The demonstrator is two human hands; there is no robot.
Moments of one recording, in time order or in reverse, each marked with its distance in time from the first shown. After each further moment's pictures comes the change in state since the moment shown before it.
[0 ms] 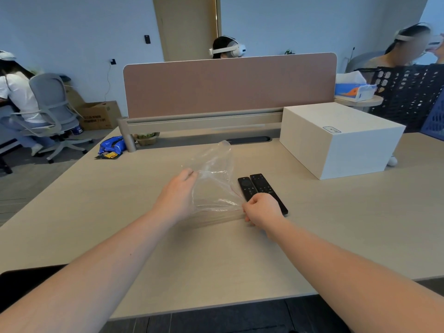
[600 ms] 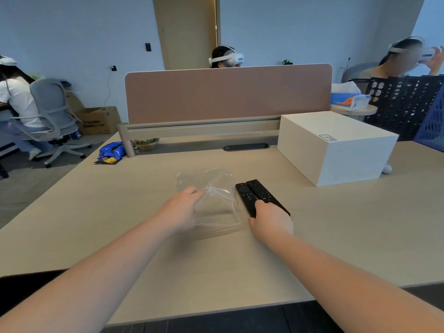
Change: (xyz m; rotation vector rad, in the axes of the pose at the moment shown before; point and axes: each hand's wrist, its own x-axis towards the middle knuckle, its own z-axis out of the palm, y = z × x) left_hand -0.009 0.008 -0.001 0.029 -0.241 0.019; right_hand -0.014 0.009 -0.013 -0.718 0.149 -0.179
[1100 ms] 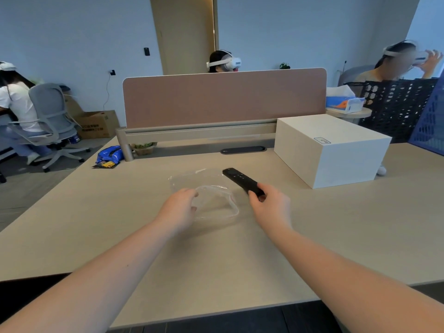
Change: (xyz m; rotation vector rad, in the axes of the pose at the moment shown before) left_hand 0.004 0.011 -0.003 -0.065 0.105 -0.119; right_hand -0.002 -0.002 -0.027 0.611 0.318 0.004
